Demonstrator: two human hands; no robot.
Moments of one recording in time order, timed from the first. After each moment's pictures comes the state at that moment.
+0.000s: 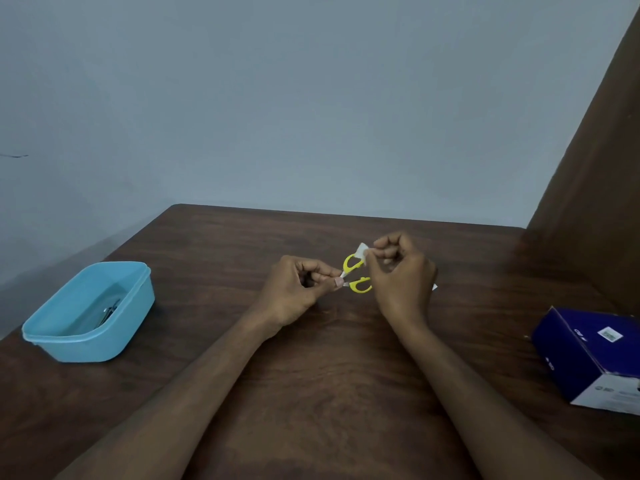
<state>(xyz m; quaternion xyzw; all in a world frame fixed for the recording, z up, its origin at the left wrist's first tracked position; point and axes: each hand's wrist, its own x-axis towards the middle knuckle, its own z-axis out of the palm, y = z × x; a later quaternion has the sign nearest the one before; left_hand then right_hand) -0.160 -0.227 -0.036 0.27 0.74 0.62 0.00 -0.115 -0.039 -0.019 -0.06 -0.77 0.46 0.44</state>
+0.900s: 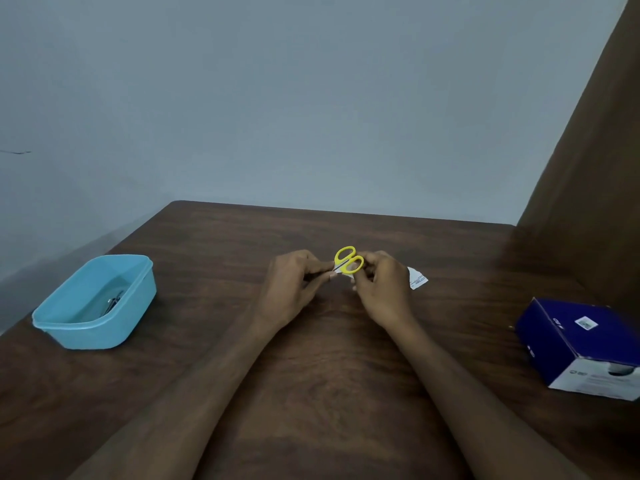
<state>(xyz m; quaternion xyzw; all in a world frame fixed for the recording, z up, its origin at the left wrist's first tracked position) -0.152 -0.227 -0.035 0.36 0.82 0.36 -0.26 -0.113 -0.037 -0.040 0.00 -0.86 0.40 0.31</state>
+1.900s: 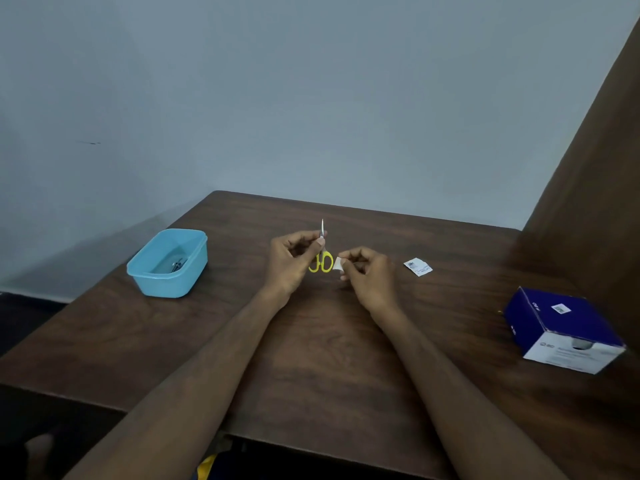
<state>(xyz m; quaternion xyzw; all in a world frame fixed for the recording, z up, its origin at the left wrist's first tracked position) -0.107 -0.255 -0.021 0.14 0.68 0.70 -0.15 -0.079 -0.081 -0.035 0.01 -0.80 0.55 0.22</state>
